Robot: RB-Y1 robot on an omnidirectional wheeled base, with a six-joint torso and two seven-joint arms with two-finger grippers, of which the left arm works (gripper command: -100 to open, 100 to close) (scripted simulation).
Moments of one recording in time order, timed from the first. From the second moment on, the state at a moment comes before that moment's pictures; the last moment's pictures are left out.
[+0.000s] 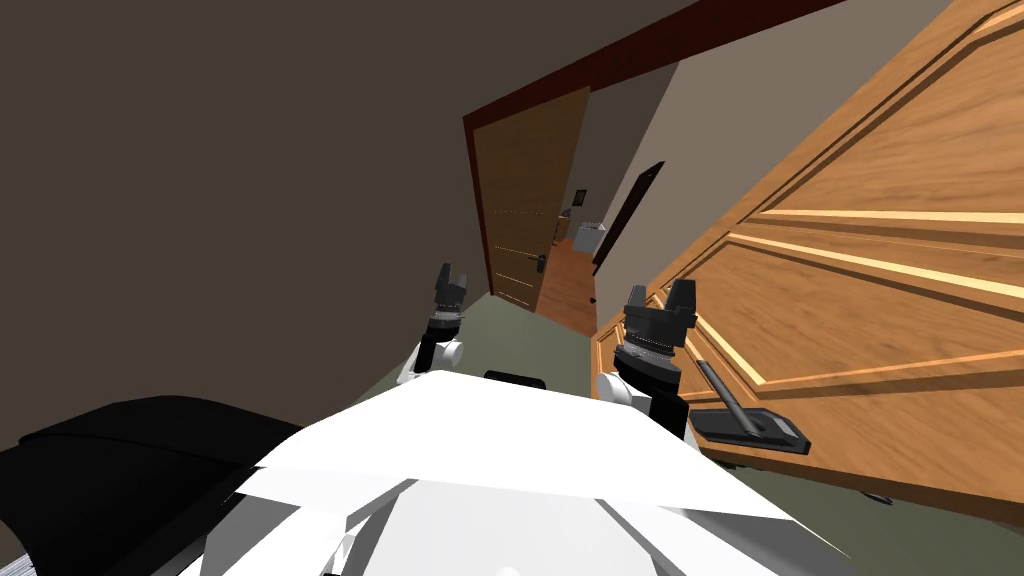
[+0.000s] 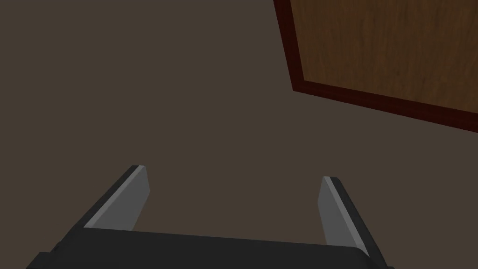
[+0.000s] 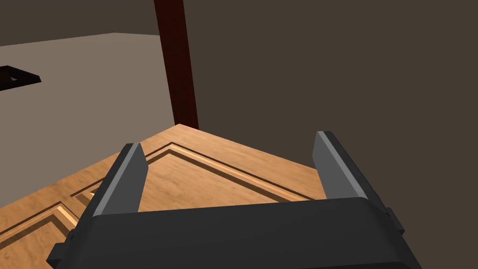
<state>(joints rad) 0.39 0.09 -0.05 -2.16 0.04 -0.49 0.00</state>
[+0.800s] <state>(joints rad) 0.28 0.14 -0.06 -1.96 0.06 -0.47 0.04</state>
